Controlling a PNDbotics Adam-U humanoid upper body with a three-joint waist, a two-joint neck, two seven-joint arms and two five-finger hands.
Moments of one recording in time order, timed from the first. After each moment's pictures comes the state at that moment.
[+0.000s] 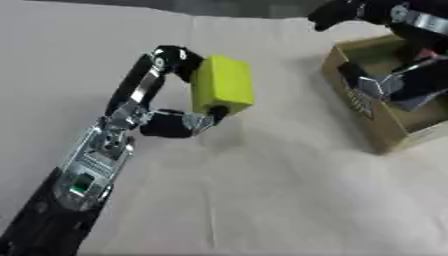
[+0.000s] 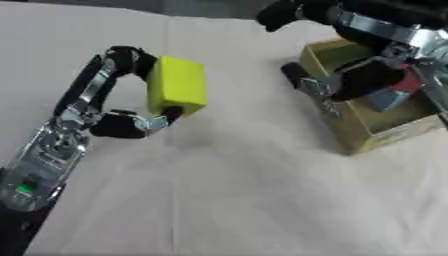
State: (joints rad) left arm -0.70 0.16 -0.42 -1.53 -0.33 -0.11 -0.04; right arm -0.50 -0.85 0.12 -1.98 0.00 -0.16 0.54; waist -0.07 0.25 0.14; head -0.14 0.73
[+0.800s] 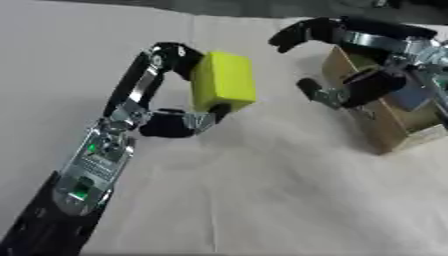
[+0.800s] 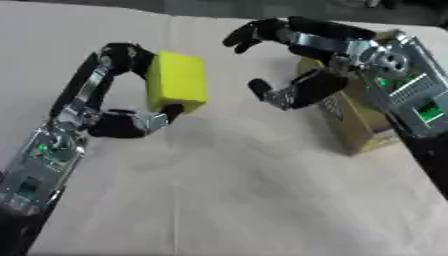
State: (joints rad) left arm -0.70 0.13 -0.42 -1.56 -0.33 -0.10 -0.03; right arm -0.57 -0.73 0.20 -1.87 0.09 -0.12 0.63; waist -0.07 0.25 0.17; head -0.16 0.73
